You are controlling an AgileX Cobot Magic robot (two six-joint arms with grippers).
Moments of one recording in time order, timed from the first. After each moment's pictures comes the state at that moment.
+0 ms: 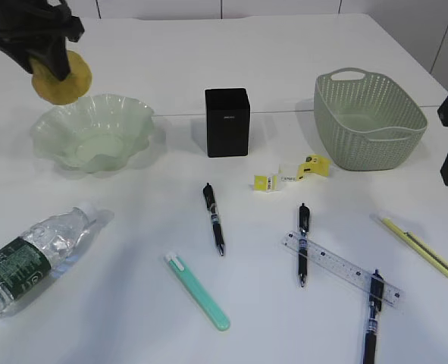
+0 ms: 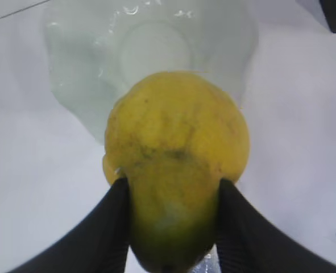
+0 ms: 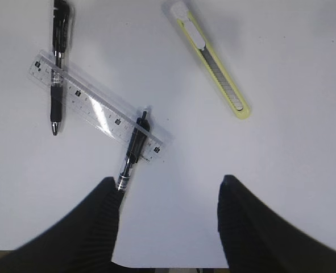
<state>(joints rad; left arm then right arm) -0.24 1.97 -1.97 0.08 1.25 -0.03 -0.01 1.49 -1.23 0.14 1.23 0.05</state>
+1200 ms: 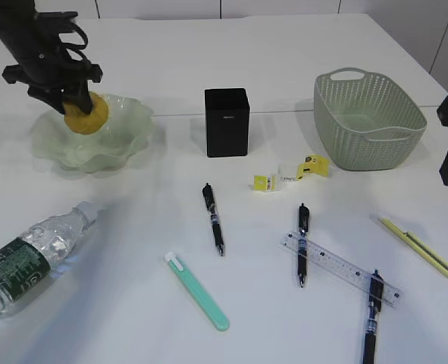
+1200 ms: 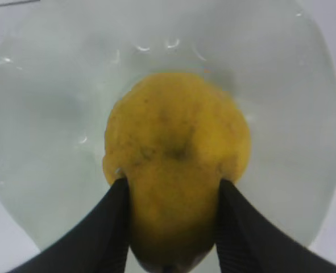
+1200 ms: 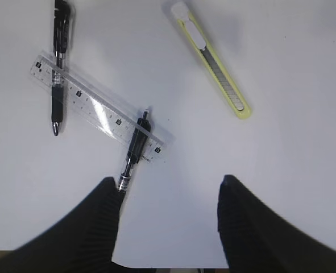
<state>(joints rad) -0.10 2.36 -2.23 -0.08 1.12 -0.03 -0.01 1.49 -1.23 0.14 1.23 0.05</state>
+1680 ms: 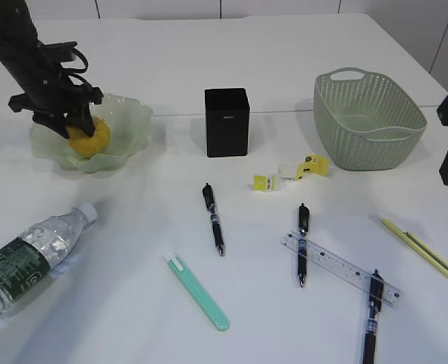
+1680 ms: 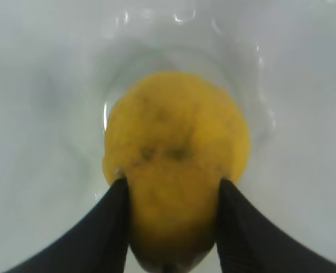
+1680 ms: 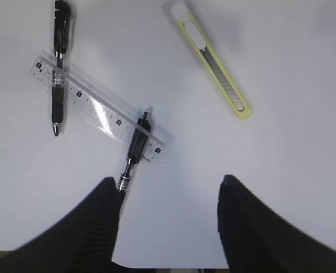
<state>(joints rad) -0.07 2.44 -2.23 -0.15 1.11 -0.03 -0.01 1.49 -1.23 0.14 1.23 0.05</state>
